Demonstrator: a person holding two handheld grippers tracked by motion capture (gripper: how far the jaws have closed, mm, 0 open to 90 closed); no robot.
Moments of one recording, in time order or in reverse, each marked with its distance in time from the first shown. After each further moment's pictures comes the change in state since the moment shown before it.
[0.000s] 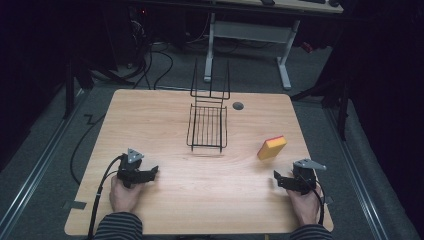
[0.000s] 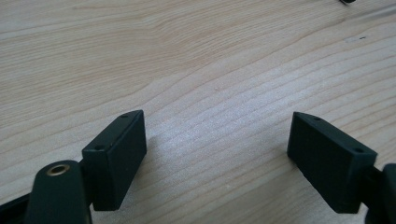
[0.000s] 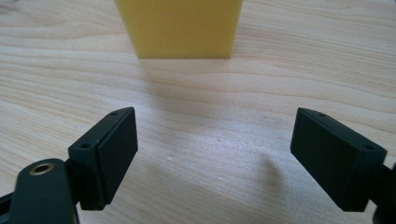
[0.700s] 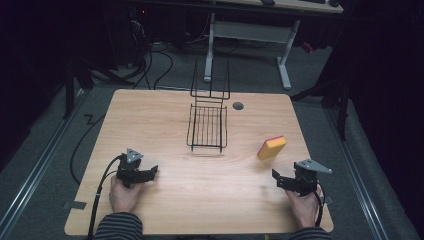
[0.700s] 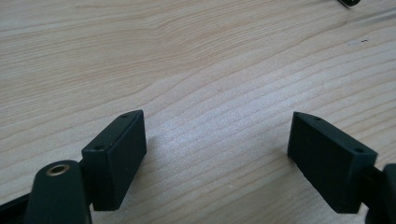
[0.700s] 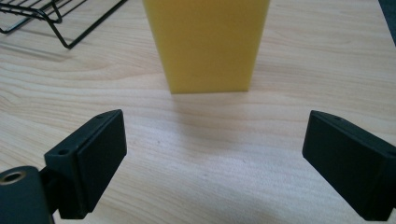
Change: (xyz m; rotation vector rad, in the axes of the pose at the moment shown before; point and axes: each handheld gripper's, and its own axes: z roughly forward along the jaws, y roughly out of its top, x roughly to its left) left arm 0.002 0.000 0.000 -0.002 -0.001 -0.013; right arm 0.012 0.008 -0.018 -0.110 0.044 0.039
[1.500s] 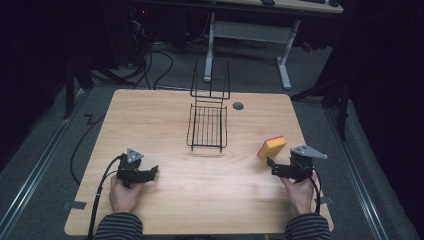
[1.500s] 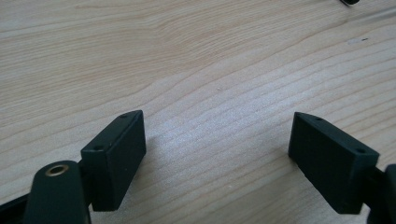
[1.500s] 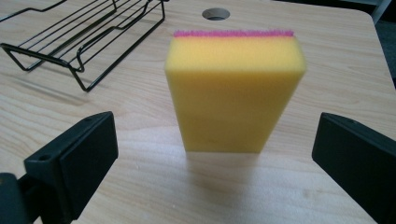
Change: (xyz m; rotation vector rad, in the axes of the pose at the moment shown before) left arm -0.001 0.000 0.000 0.001 0.004 0.007; right arm 0.010 0.043 0.010 -0.045 0.020 -0.042
